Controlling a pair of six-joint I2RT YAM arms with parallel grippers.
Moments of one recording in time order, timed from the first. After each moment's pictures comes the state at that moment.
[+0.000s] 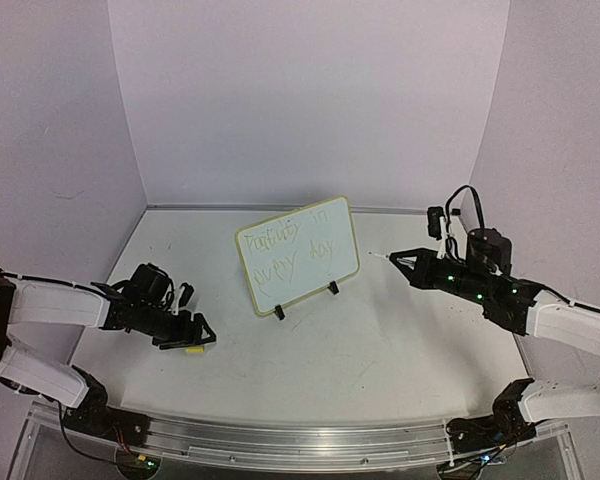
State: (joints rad) left arm -0.52 1.30 0.48 -0.17 0.32 -0.54; right arm 0.57 1.04 0.60 0.16 -0.18 0.50
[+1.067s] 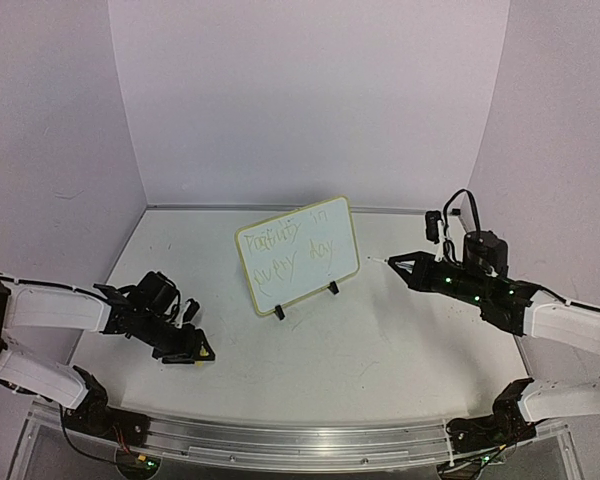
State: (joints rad) left arm -0.62 1.28 0.48 -0.31 0.36 -0.61; right arm 0.57 1.06 0.59 0.17 -0.18 0.53
